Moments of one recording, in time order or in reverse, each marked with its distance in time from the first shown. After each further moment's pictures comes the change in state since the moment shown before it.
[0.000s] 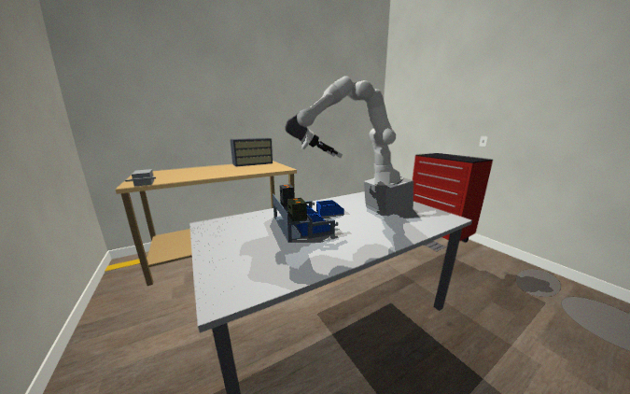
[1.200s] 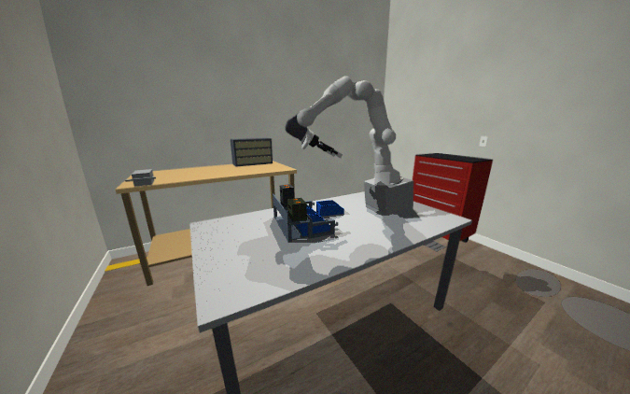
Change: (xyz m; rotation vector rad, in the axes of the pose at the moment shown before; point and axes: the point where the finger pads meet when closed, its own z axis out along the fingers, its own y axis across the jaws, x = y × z) arm 0.000 0.000 0.000 0.000 0.000 0.000
